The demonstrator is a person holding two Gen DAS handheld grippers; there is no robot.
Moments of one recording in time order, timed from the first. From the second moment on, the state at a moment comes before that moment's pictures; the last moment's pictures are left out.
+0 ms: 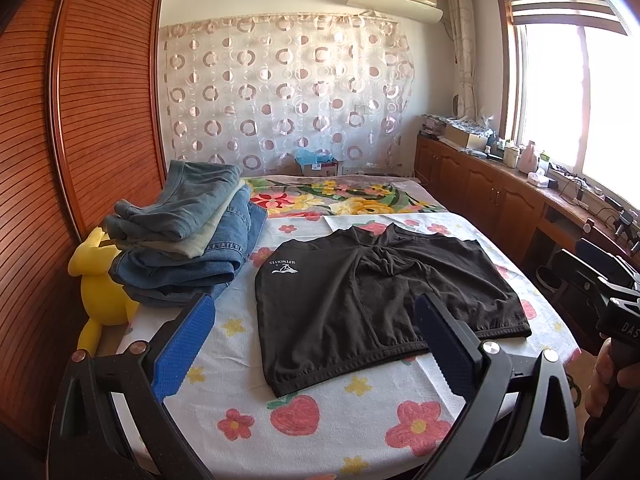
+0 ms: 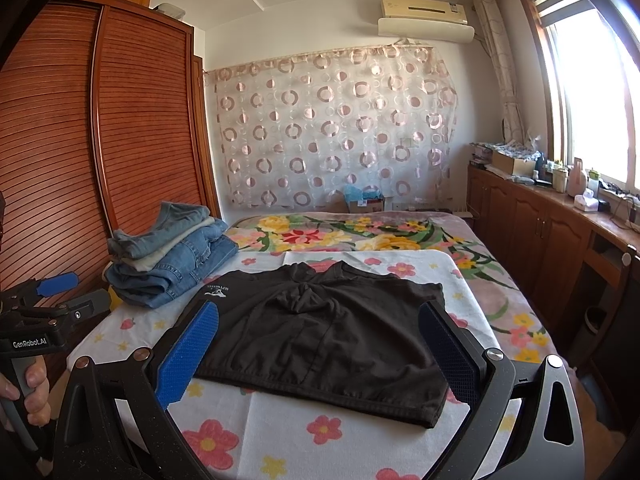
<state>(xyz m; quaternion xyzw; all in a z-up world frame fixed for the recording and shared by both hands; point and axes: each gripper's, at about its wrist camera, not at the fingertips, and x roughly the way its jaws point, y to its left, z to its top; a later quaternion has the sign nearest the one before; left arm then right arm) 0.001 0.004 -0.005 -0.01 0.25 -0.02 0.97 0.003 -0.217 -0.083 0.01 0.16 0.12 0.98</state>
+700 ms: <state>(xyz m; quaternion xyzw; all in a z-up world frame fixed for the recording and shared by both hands) 0.002 0.002 -0.004 -0.01 0.25 -0.02 0.97 0.002 -0.217 -0.083 0.01 0.16 0.12 0.98</state>
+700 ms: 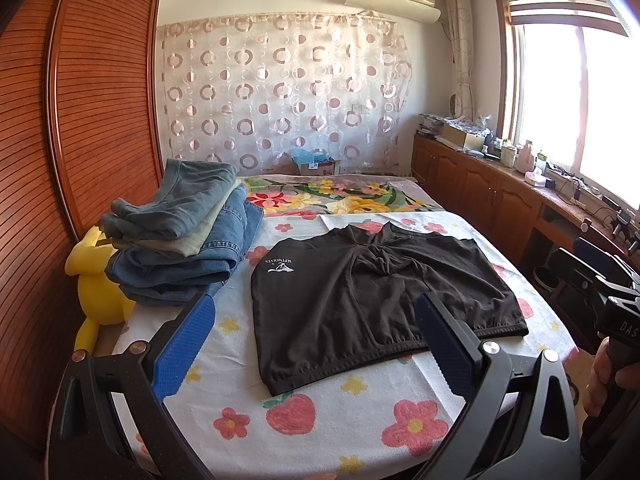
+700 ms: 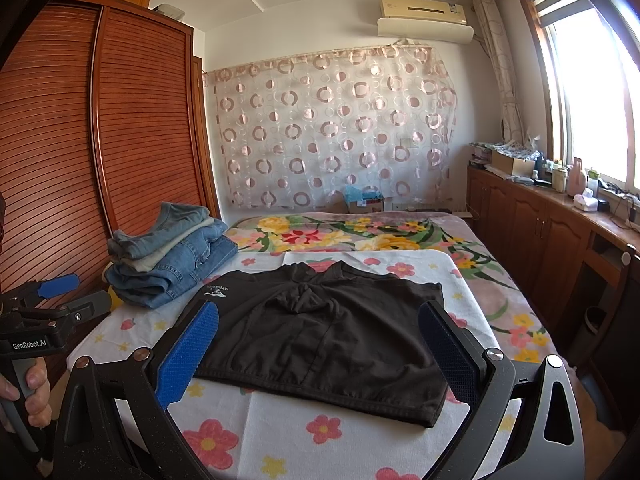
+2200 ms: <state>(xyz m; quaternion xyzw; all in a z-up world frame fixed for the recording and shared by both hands) 0.110 -0.043 -0.045 0.03 0.30 -0.15 0.94 0.112 -0.268 -0.077 0.00 0.25 0.12 0.96</state>
